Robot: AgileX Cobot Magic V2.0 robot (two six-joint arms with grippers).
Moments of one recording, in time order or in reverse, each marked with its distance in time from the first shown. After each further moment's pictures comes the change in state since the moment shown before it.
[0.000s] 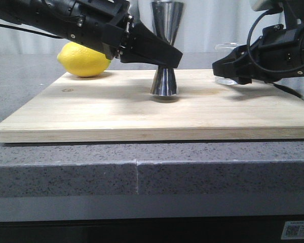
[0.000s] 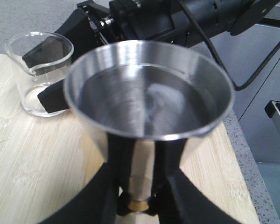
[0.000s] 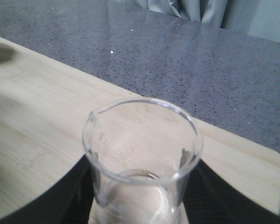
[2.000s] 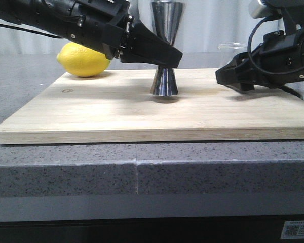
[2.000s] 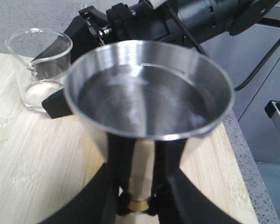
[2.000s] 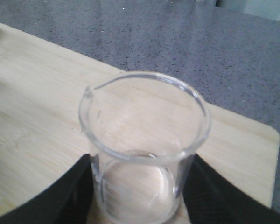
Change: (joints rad) left arm 0.000 0.000 0.000 0.000 0.000 0.000; right arm 0.000 0.000 -0.004 0.005 0.066 0.005
